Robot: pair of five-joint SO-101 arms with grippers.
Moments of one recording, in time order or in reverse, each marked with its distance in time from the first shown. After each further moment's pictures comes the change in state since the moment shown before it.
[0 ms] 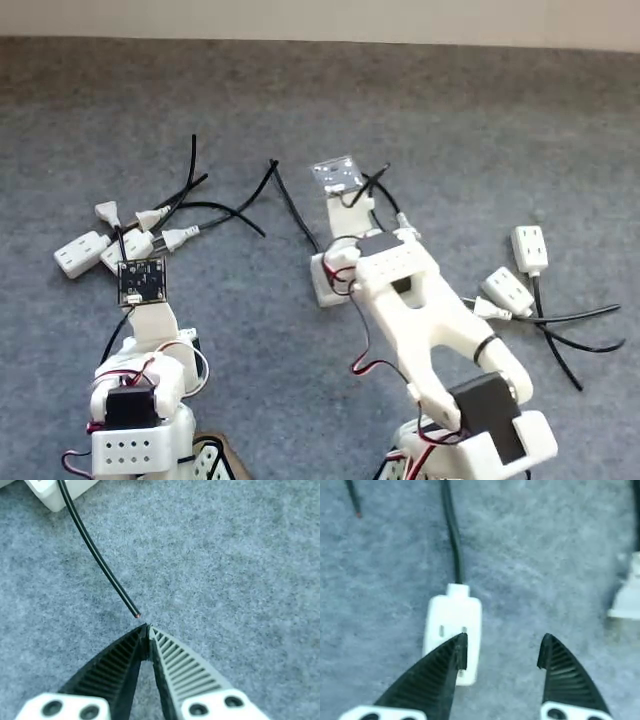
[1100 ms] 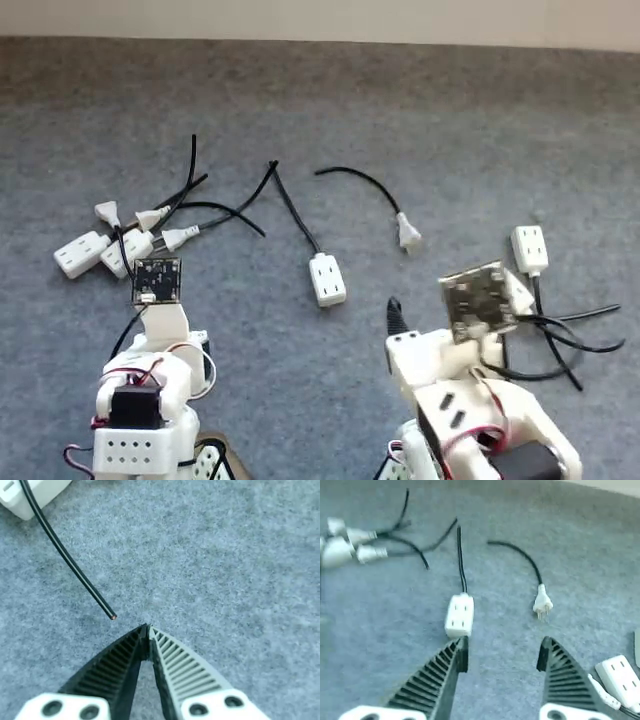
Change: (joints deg) left arm 5.6 0.0 0.0 0.0 0.0; right arm 3.6 -81.4 13.1 37.3 4.0
